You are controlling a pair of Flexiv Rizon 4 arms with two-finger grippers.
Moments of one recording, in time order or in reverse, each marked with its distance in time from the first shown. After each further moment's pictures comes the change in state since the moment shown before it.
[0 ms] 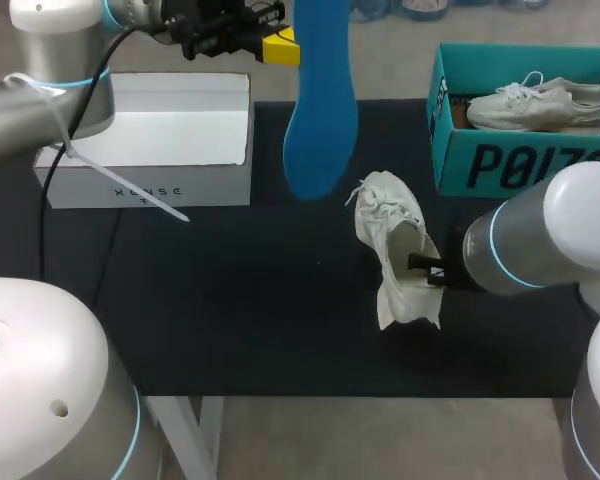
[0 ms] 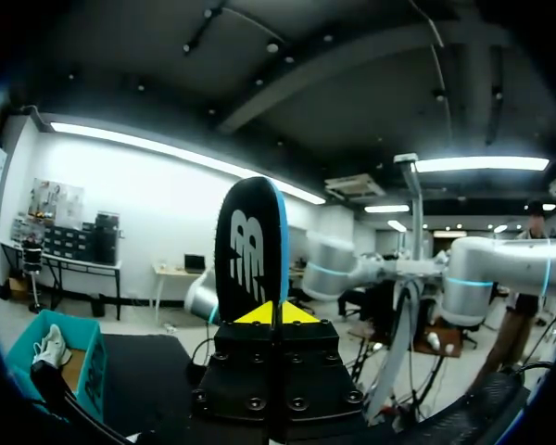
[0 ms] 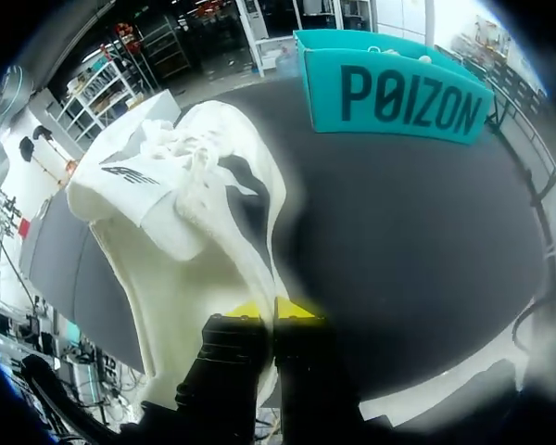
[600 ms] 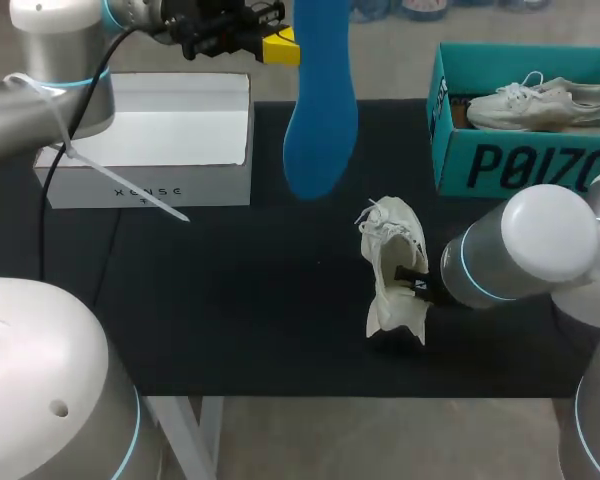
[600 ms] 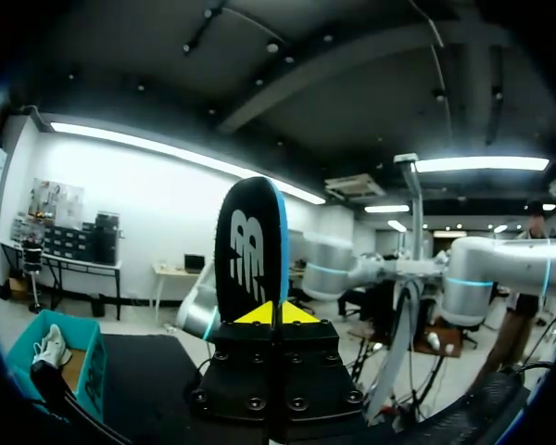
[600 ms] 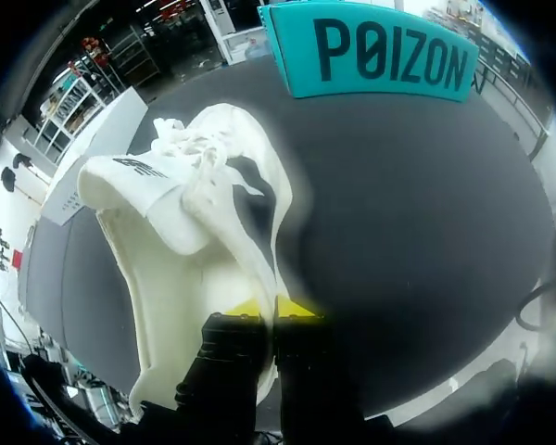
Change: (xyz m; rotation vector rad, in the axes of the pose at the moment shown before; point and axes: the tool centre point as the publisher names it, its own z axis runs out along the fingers) left arm 0.000 0.000 0.000 0.000 0.000 0.000; right arm -0.003 -0.019 0.052 0.046 -0.033 0.136
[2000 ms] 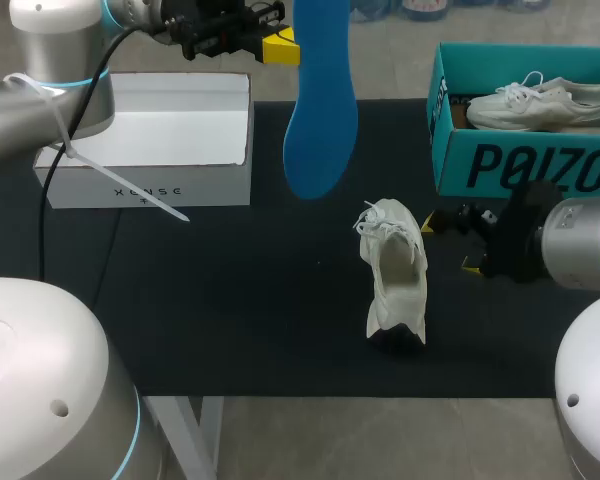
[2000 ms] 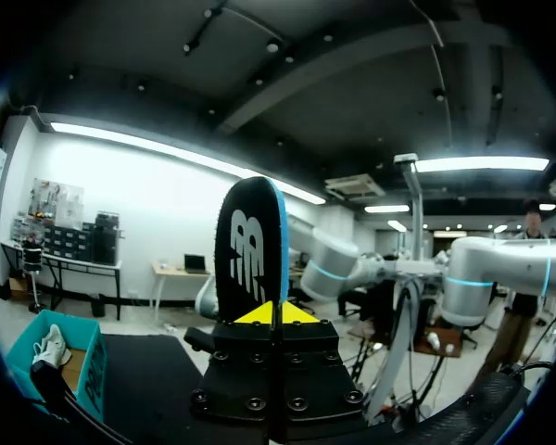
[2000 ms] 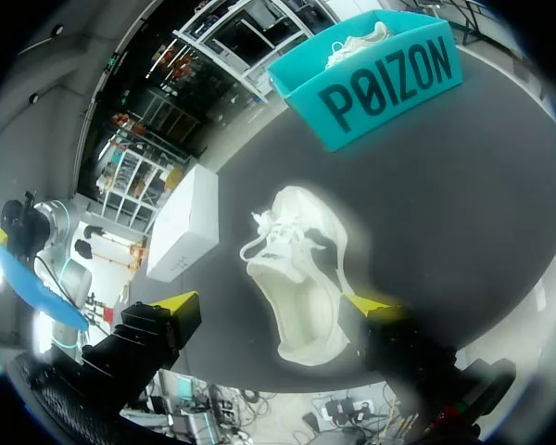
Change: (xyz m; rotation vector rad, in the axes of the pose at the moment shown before) left arm 0.000 0.000 0.000 0.000 0.000 0.000; right arm 0.028 0.050 -0.133 -0.091 0.419 0.278
